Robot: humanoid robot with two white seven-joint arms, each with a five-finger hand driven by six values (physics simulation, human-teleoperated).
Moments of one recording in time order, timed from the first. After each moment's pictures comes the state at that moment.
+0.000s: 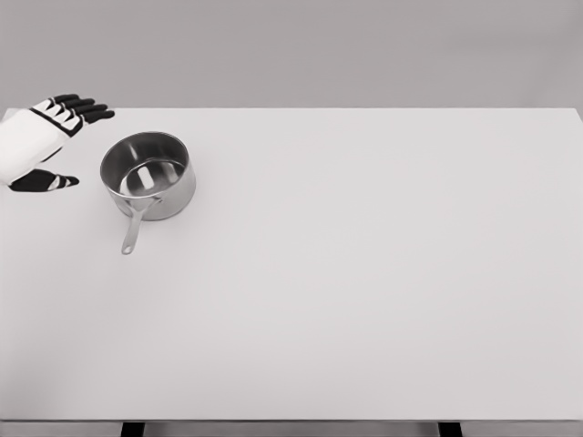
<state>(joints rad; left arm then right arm) -0.31 0.84 -0.21 -1.42 -0.53 -0.61 -0.08 0.04 0.00 -0.16 0.08 -0.02 -0.30 -0.02</state>
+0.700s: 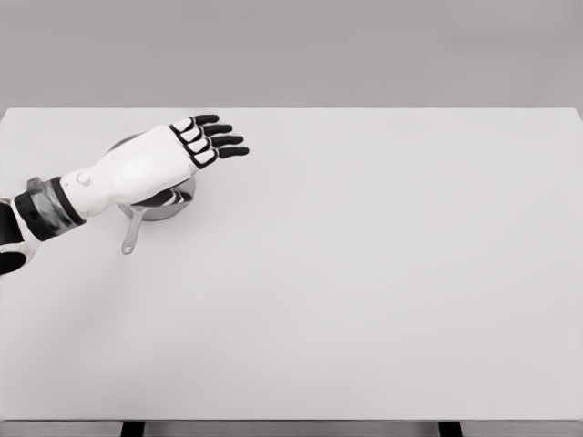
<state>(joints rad) -0.44 0.70 -0.46 -1.64 -0.65 -0.61 -0.10 0.04 0.00 -0.16 0.08 -0.02 -0.29 -0.02</state>
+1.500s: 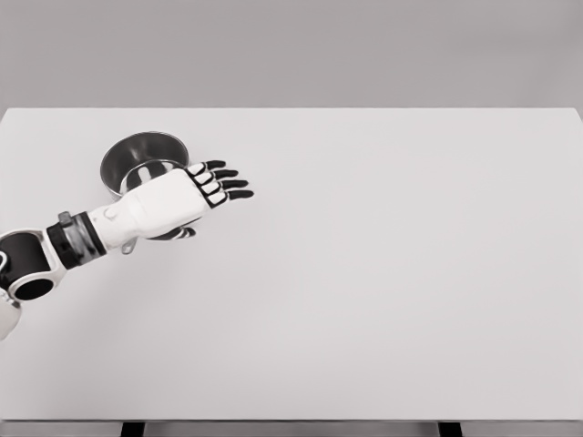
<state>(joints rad) -0.37 0.66 -0.48 -1.56 -0.79 -0.61 -0.08 0.04 0.00 -0.16 0.08 -0.02 -0.29 -0.02</state>
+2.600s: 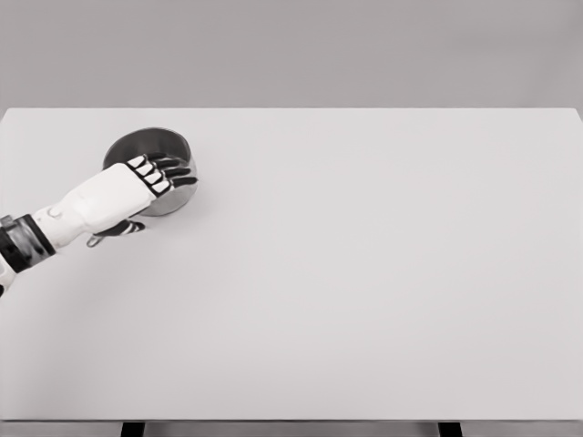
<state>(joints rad) -0.27 0.72 -0.33 -1.51 -0.79 -0.61 -0.06 0.04 0.00 -0.16 0.08 -0.02 -0.29 -0.02</state>
